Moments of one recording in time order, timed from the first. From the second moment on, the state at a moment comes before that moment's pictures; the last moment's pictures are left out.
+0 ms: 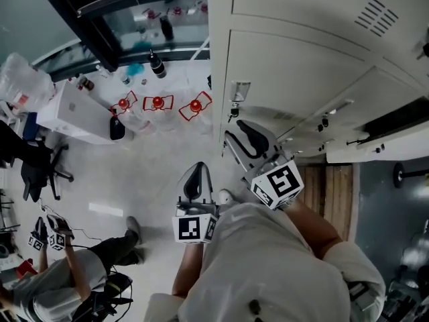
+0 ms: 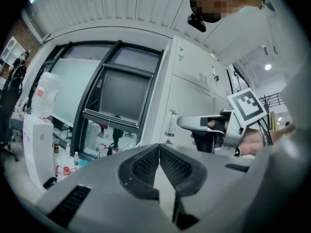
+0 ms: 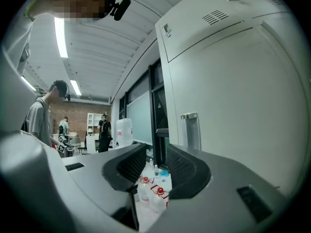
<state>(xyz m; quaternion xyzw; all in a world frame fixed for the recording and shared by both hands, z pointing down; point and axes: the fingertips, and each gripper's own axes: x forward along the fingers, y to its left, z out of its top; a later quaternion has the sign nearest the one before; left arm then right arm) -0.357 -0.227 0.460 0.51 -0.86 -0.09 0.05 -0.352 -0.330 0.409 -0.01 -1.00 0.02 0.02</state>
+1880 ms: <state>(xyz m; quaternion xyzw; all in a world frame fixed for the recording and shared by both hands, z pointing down) -0.300 -0.213 0.457 0.50 -0.86 -0.07 0.04 -0.259 -0.278 0.457 -0.09 -0.99 0.06 0.03</state>
